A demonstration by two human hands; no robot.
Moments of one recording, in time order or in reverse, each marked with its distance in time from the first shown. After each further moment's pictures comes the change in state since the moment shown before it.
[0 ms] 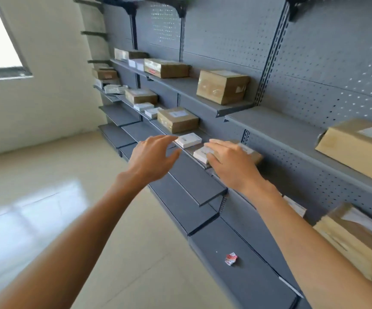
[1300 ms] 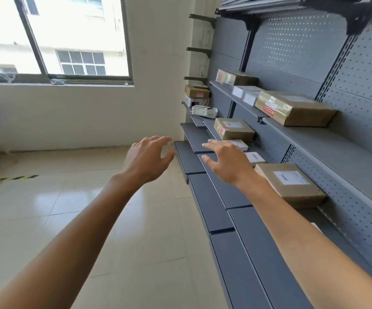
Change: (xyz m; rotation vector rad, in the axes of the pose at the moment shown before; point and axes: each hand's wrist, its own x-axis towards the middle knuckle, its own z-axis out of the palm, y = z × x) left_hand 0.297 -0.449 -0.028 0.183 0.183 -0.436; right_hand 0.561 -0.135 0.282 0.101 -0.149 -0.401
